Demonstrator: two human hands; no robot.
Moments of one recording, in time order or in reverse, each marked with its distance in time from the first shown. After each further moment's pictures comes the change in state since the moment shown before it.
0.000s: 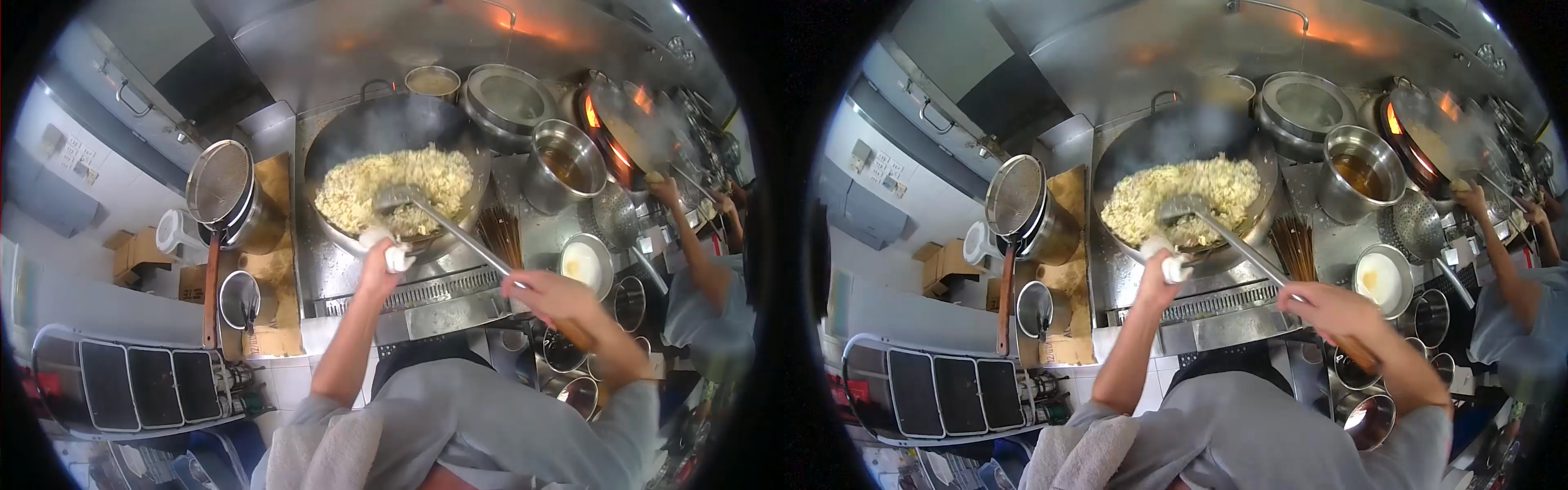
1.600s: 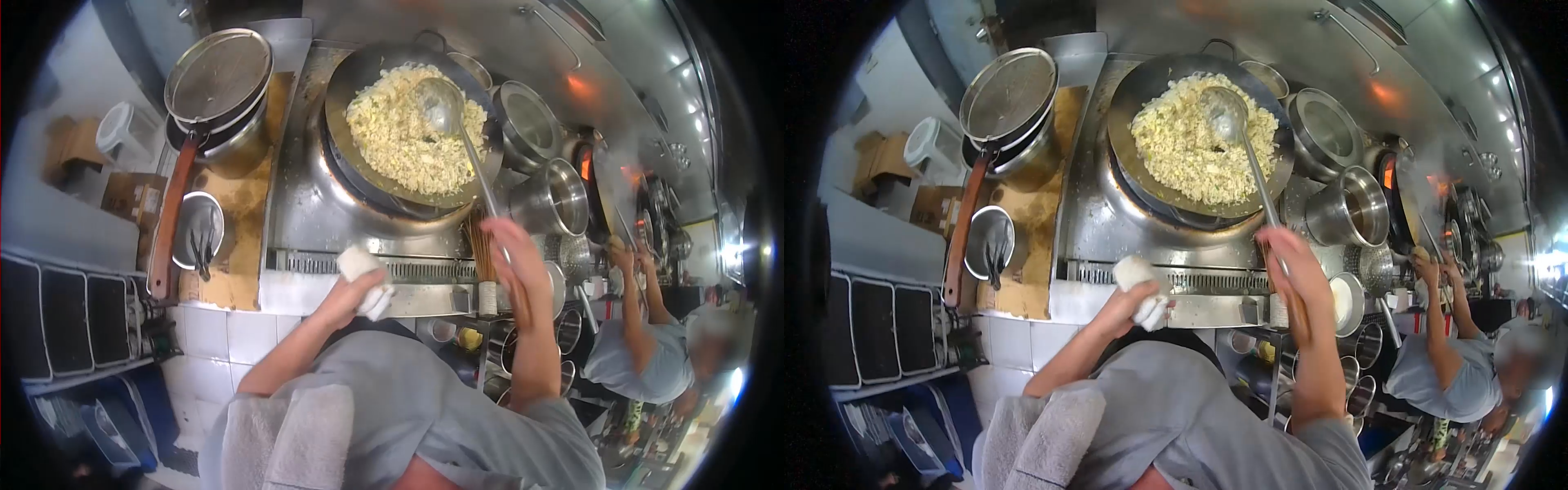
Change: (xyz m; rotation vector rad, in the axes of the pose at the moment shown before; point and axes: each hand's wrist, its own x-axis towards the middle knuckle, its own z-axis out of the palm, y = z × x) left_hand -0.114 0.010 -0.049 -0.149 -0.040 -0.300; right_hand 0.101 -0.062 0.033 0.442 0.375 -0.099
